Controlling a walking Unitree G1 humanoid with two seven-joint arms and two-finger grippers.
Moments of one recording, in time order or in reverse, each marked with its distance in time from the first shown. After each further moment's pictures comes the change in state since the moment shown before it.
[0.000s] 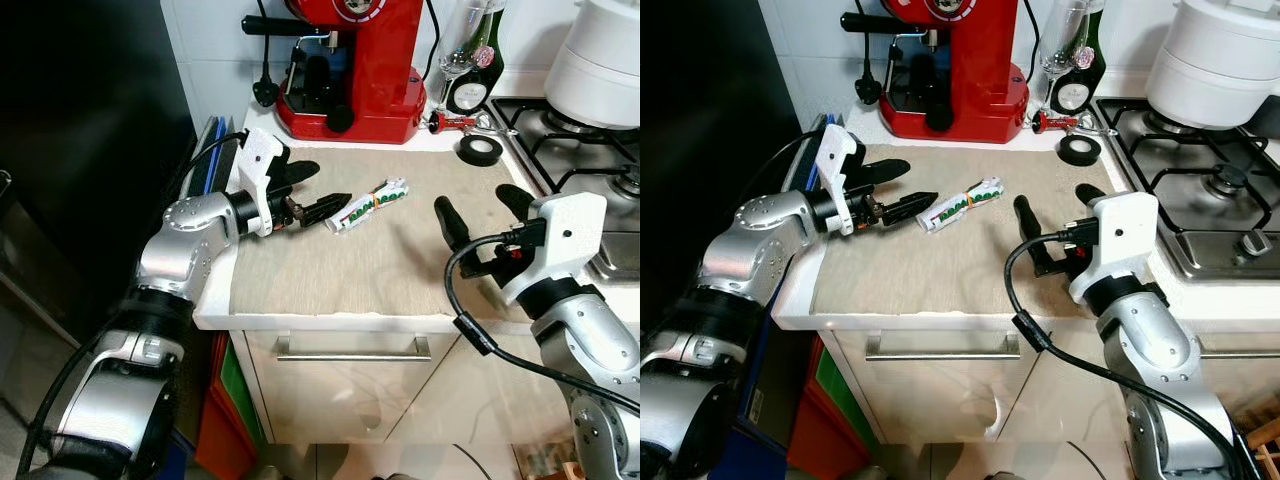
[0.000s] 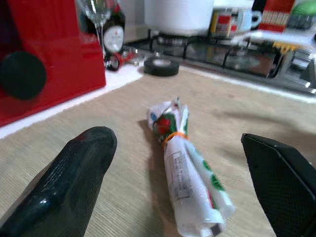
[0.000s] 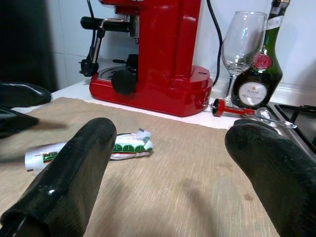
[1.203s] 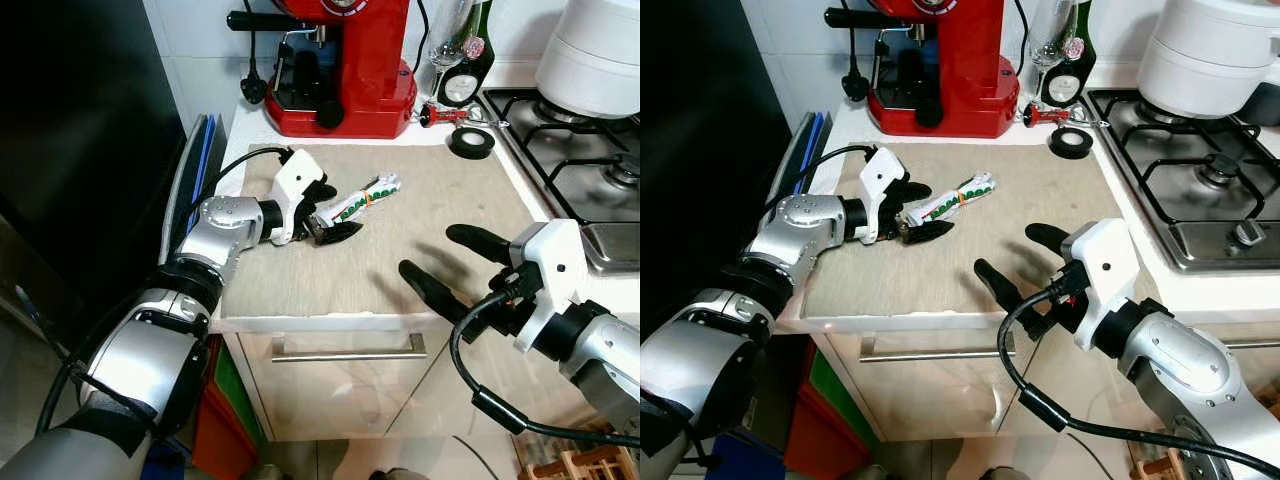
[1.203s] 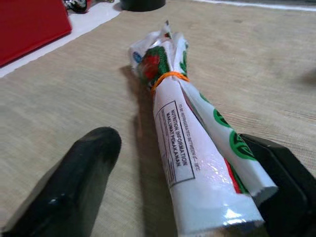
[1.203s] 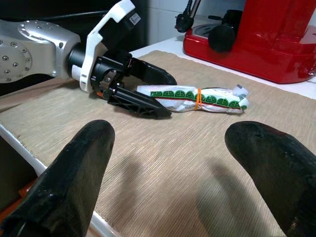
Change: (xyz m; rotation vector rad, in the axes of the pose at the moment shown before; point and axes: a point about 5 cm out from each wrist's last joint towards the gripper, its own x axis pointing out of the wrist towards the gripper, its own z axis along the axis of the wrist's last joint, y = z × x) left arm 0.016 0.005 -0.022 0.117 0.203 -0.048; right arm -0.028 0.016 0.006 -0.019 0.150 0.443
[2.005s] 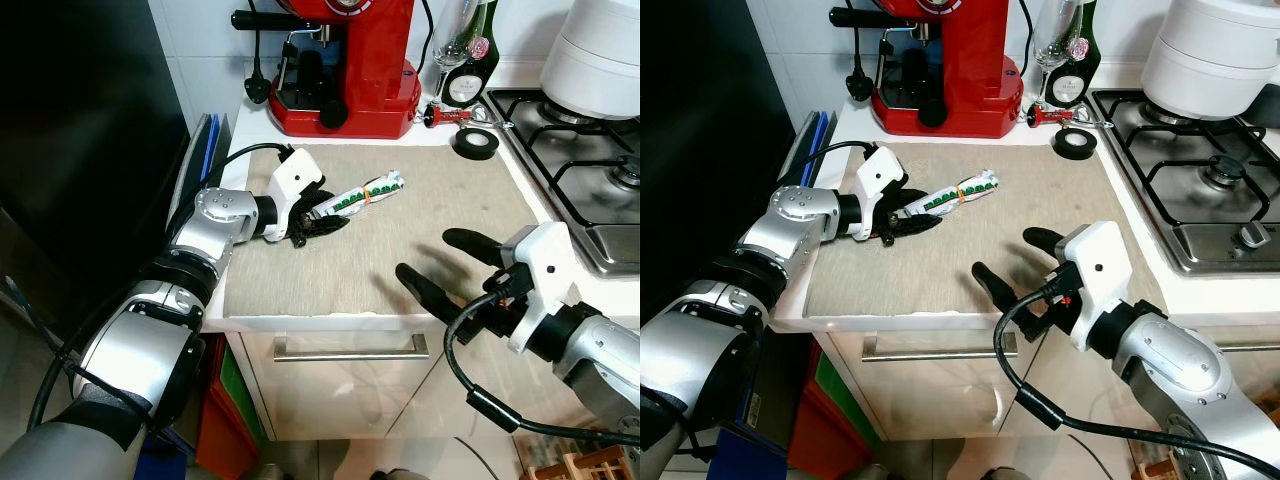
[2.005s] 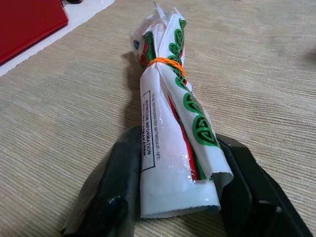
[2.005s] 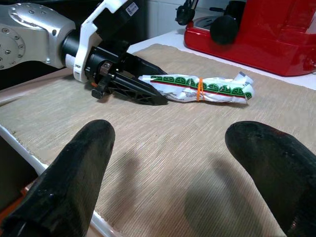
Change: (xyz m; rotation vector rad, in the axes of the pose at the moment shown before) left arm -0.002 0.003 0.002 0.061 0.058 -0.025; right arm 0.004 0.000 -0.006 0.009 0.020 -0.013
